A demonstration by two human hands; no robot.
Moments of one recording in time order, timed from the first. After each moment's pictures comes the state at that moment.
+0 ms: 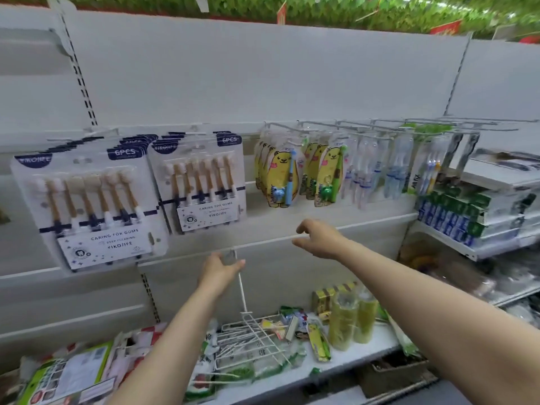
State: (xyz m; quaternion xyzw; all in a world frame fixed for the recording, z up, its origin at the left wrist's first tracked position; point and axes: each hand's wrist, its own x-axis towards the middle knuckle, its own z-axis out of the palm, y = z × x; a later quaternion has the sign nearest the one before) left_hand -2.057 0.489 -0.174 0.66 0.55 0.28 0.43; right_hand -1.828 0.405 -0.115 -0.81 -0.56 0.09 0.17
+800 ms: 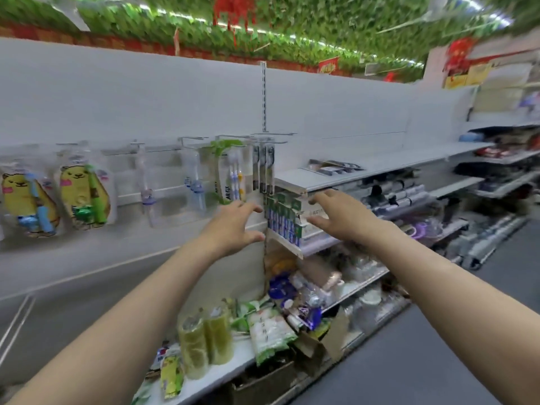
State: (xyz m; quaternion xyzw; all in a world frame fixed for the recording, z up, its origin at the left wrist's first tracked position) left_hand -1.616 0.180 -0.057 0.96 0.20 0.19 0.08; right_hand -1.432 0.007 -0.041 -0.84 -0.51 -0.15 0.09
